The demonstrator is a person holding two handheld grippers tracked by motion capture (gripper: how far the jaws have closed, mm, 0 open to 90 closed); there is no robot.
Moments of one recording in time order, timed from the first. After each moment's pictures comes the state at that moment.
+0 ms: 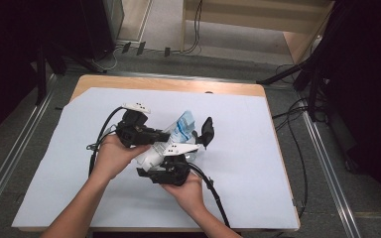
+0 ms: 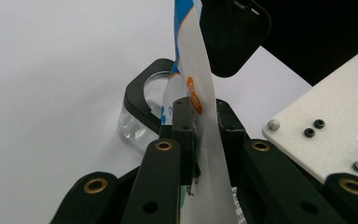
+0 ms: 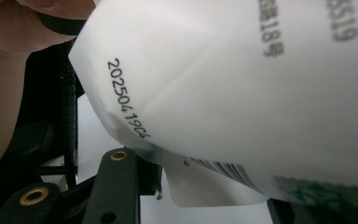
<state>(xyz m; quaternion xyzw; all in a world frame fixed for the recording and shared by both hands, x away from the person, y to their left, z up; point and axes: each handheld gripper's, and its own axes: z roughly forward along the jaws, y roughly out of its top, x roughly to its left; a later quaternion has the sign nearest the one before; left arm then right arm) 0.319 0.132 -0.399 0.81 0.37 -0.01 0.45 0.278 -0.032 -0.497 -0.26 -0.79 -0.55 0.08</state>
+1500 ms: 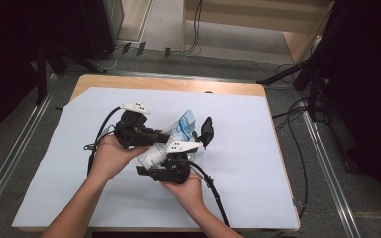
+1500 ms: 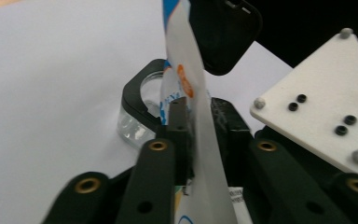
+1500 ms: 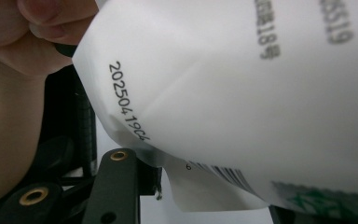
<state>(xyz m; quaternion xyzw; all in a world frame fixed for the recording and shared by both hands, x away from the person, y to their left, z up) 0.313 0.133 -0.394 0.82 0.36 0.01 0.45 0.281 -0.034 -0.493 -0.27 -0.77 -0.56 0.11</state>
